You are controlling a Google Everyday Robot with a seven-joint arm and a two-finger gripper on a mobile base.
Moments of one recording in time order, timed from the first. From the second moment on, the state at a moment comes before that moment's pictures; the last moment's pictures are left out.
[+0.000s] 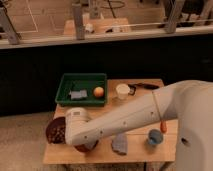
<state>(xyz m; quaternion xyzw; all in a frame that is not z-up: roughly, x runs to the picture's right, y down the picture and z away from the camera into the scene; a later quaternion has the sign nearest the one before) -0.046 0.218 0.737 -0.20 0.00 -0.46 0.86</state>
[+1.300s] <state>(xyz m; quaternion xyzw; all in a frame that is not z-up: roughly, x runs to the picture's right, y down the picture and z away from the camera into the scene) -0.087 0.214 0.728 -0.17 -0.03 -0.48 0.86</state>
